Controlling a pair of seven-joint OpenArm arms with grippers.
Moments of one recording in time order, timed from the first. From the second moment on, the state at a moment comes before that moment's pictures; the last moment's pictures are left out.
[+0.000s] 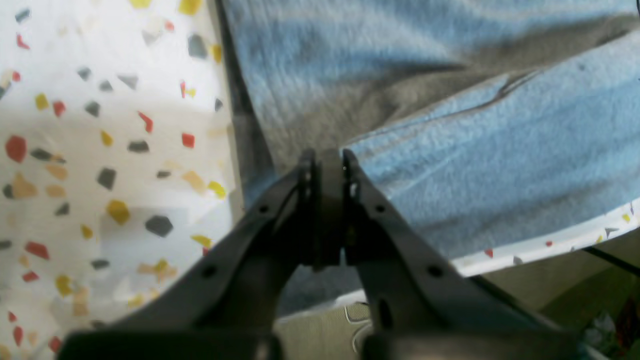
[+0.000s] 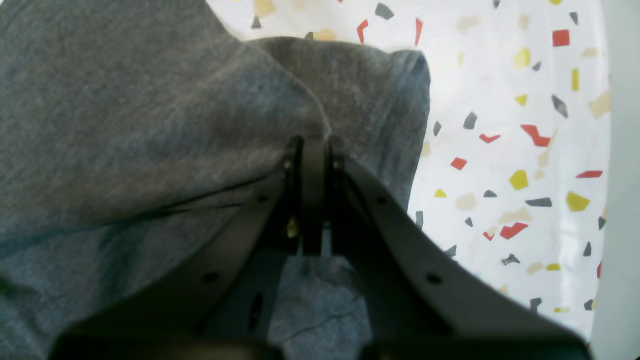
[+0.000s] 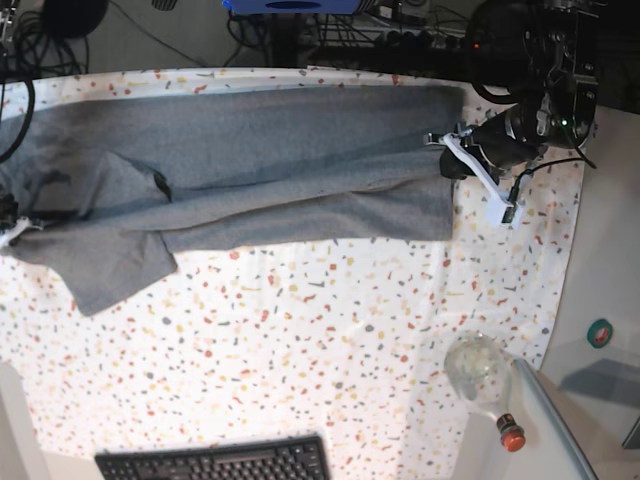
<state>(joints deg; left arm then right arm) 19.7 -21.5 -4.9 100.7 -35.1 -7.8 55.2 4.8 28.4 15.1 56.8 17.1 17.7 -35.1</state>
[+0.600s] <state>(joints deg) 22.0 -21.5 -4.7 101.1 -35.1 -7.7 55.2 2.8 28.4 15.1 57.0 17.3 17.7 -37.2</state>
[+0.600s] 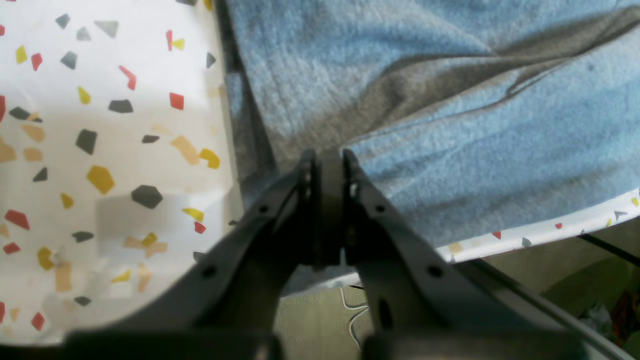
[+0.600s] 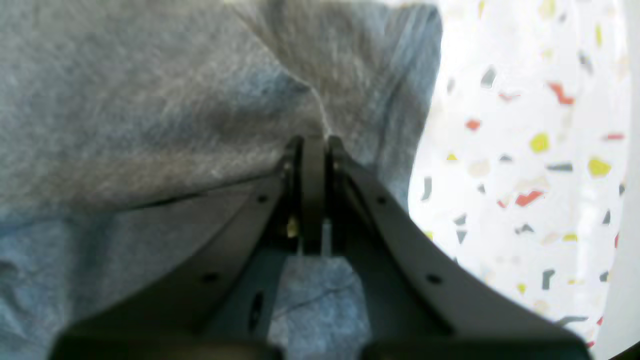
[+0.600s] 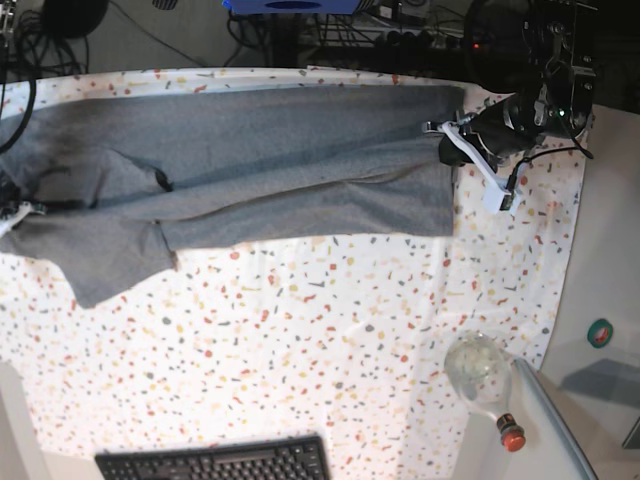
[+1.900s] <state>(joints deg) 24.7 -15.9 -18.1 108.9 -28.5 -7.8 55.0 -0.1 21.7 29.1 73.5 17.5 17.5 -45.8</state>
